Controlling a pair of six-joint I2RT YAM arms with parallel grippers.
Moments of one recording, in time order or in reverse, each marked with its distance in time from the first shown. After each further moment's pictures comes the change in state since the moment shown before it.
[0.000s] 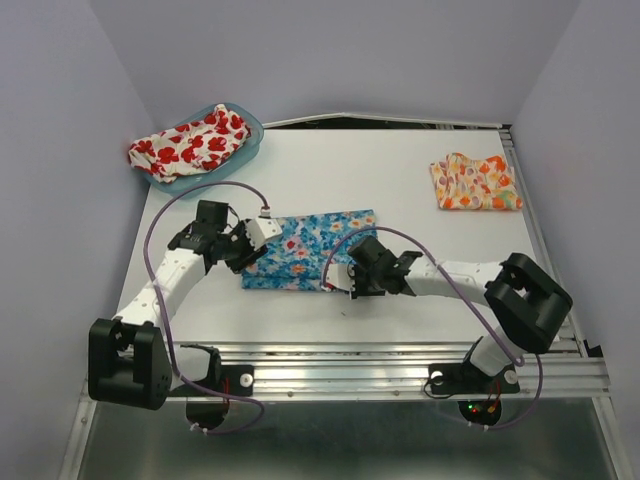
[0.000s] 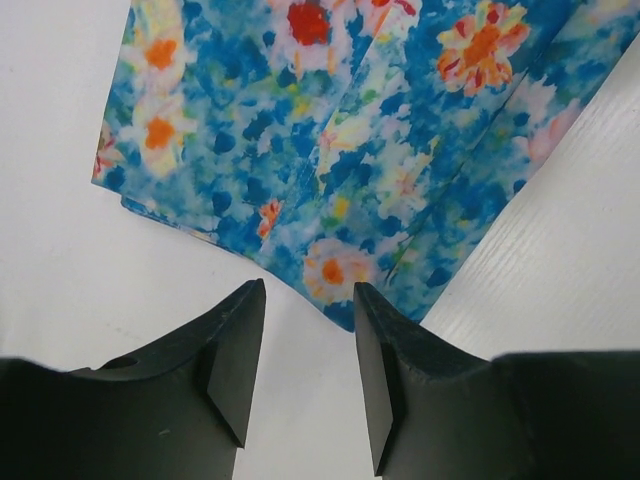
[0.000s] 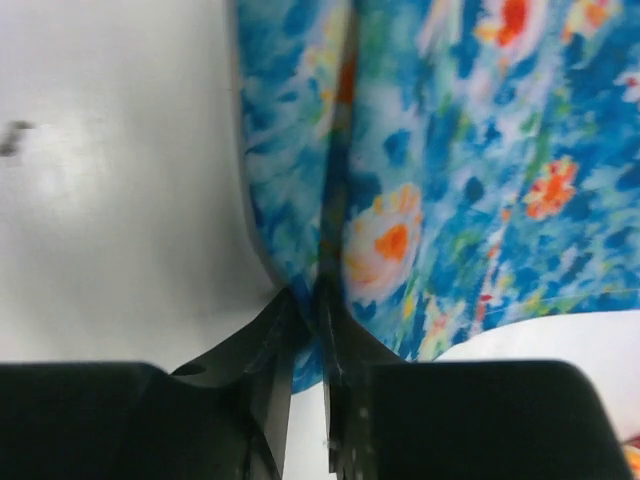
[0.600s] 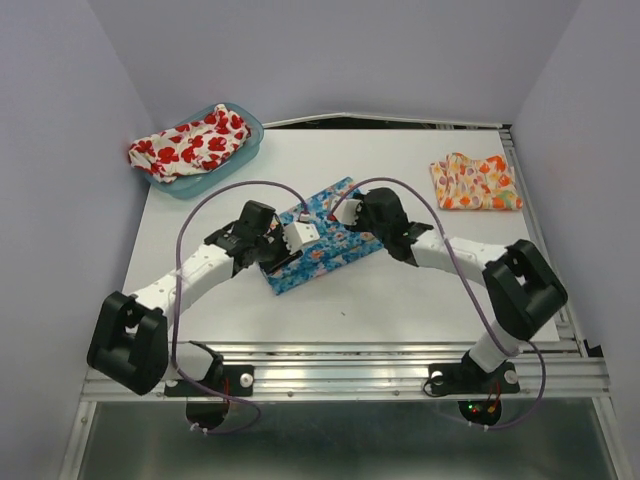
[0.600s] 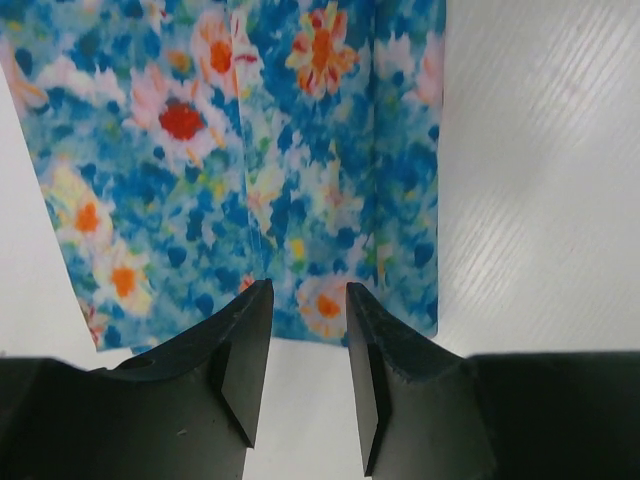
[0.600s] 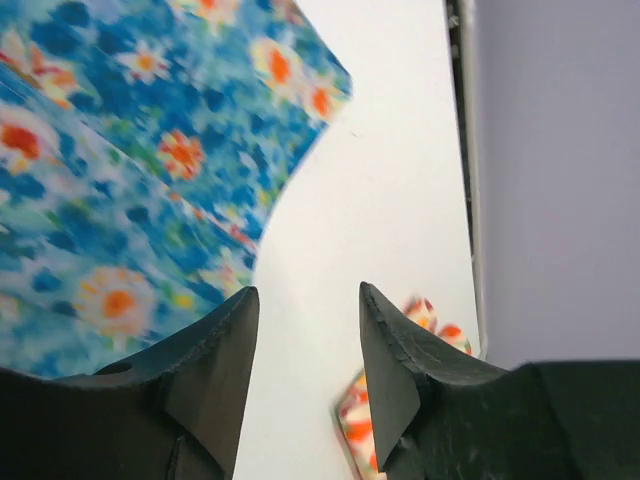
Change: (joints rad) left arm -0.281 0.061 0.019 0.084 -0.119 -0.180; right arm -0.215 0.135 0.162 0.473 0.242 -0.175
